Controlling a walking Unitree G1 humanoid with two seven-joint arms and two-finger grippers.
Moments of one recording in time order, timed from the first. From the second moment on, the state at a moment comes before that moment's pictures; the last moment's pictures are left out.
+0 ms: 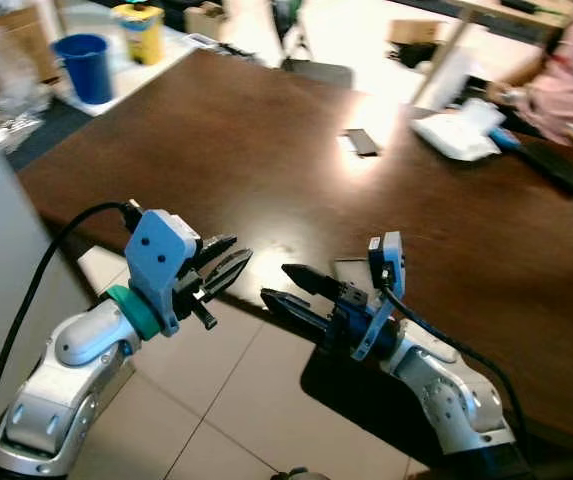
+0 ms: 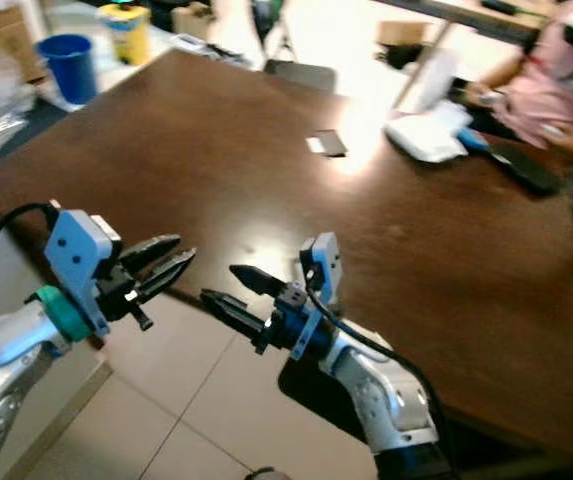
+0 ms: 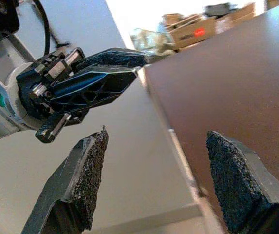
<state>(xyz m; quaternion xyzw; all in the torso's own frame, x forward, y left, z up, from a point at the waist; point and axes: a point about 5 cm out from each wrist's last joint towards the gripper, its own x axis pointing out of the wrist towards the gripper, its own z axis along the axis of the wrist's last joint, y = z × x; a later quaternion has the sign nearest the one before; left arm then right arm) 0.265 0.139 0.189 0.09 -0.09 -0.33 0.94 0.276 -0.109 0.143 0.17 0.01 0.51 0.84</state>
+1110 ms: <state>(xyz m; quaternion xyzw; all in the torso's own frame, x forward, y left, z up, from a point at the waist) 0.270 0.171 0.195 0.13 -0.06 -0.31 0.94 0.276 -0.075 0.150 0.21 -0.02 0.54 0.81</state>
